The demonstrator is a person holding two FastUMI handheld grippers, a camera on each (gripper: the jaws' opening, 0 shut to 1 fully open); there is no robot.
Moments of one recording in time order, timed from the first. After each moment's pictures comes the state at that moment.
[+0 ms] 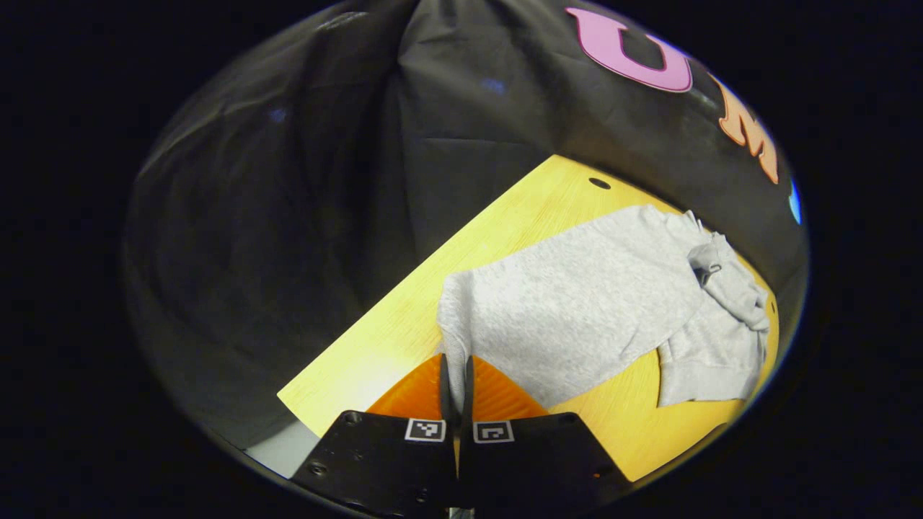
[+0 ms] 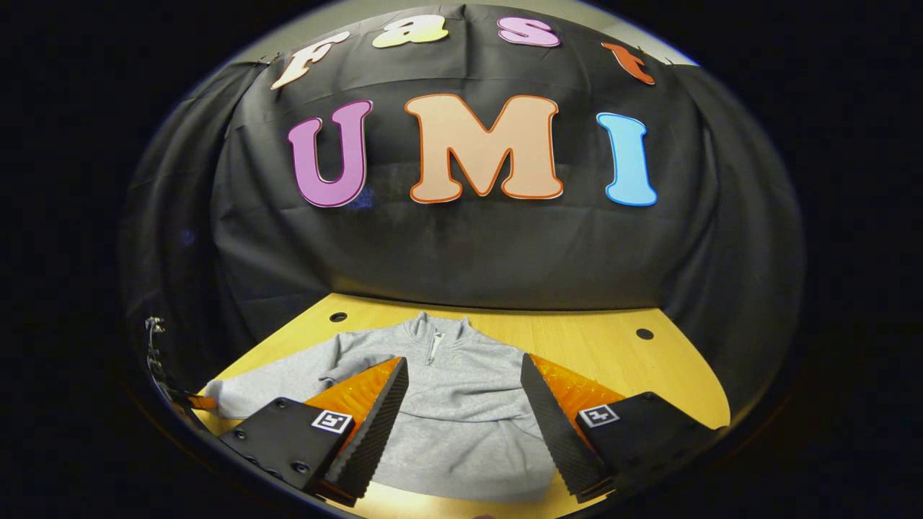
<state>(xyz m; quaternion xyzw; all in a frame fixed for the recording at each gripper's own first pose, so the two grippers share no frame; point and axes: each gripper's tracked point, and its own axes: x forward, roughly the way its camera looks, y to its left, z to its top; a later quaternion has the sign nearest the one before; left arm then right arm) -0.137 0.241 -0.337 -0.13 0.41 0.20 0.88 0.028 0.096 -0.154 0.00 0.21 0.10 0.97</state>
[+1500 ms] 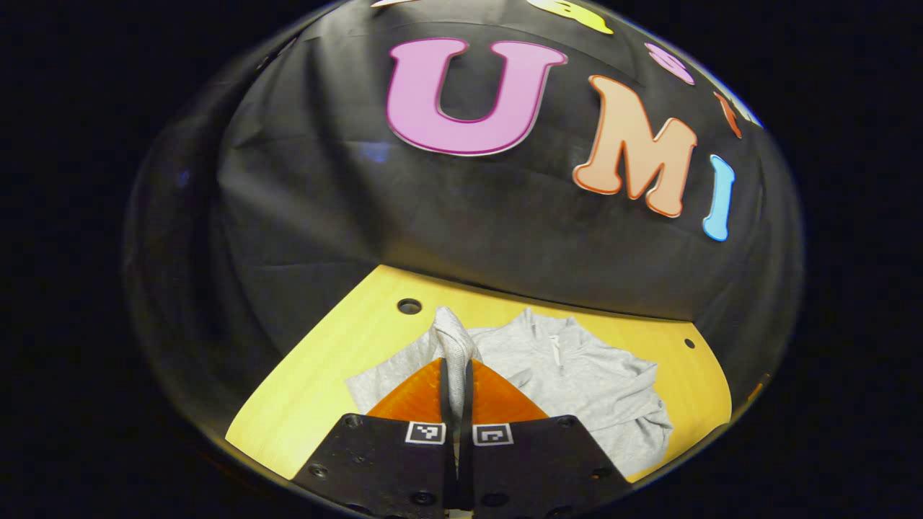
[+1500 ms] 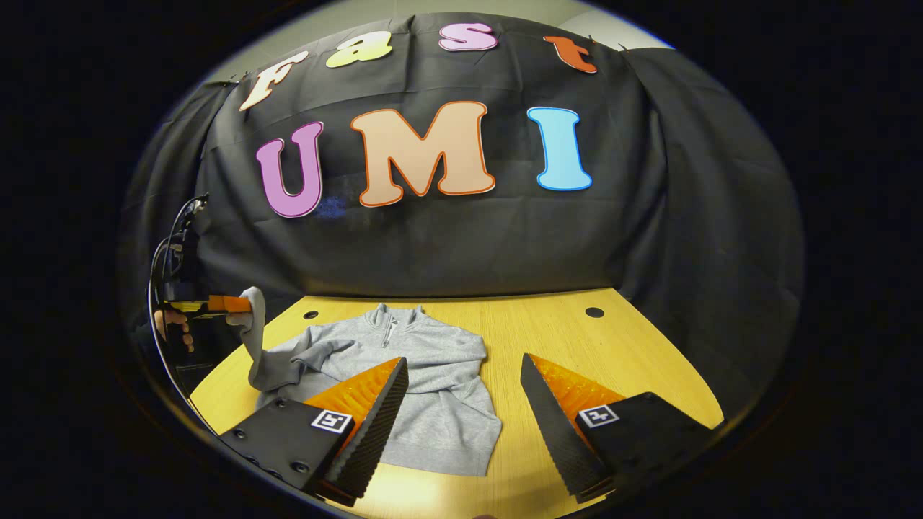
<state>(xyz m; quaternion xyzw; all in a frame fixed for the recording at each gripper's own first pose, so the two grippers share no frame) 0.097 0.016 -0.157 -0.10 0.26 -0.02 0.96 -0.027 -0.016 -0.160 0.03 0.21 0.05 0.98</state>
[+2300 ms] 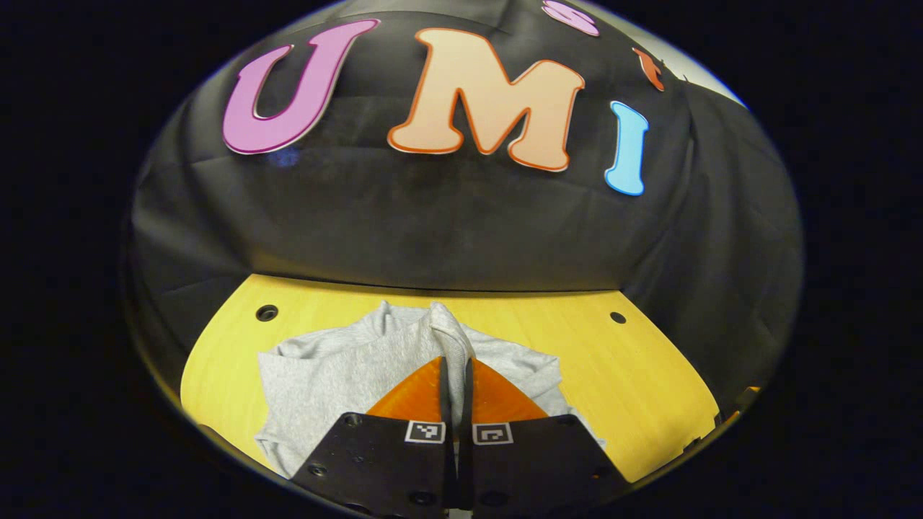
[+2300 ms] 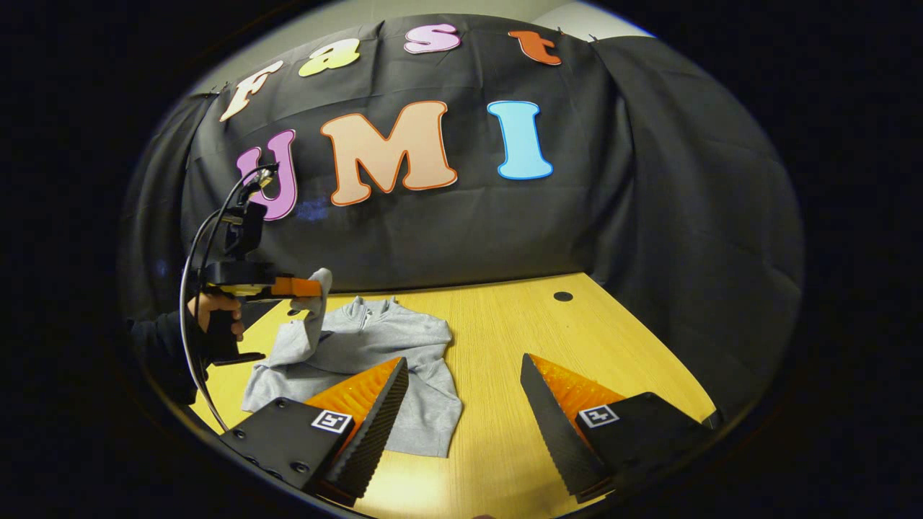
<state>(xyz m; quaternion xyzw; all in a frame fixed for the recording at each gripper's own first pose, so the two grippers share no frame) 0.120 -0.211 -0.165 -0.06 0.27 -0.17 0.94 -0.060 -0.080 -0.174 0.05 0.23 0.02 0.97</state>
